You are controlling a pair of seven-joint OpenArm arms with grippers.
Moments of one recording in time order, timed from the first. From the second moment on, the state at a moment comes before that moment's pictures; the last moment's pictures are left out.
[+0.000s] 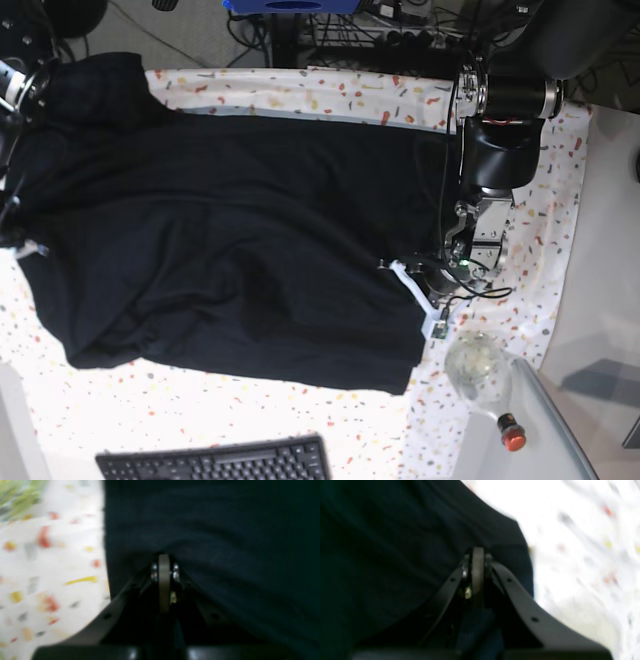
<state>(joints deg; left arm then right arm) -23.5 -7.8 -2.1 34.3 6.1 -13.0 15.2 20.4 19.7 29.2 37.3 -0.1 13.2 -32.6</state>
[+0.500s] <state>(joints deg) -23.9 -8.2 -2.4 43.6 8.3 -10.4 22.2 25.3 19.7 22.3 39.7 0.2 12.9 -27.8</state>
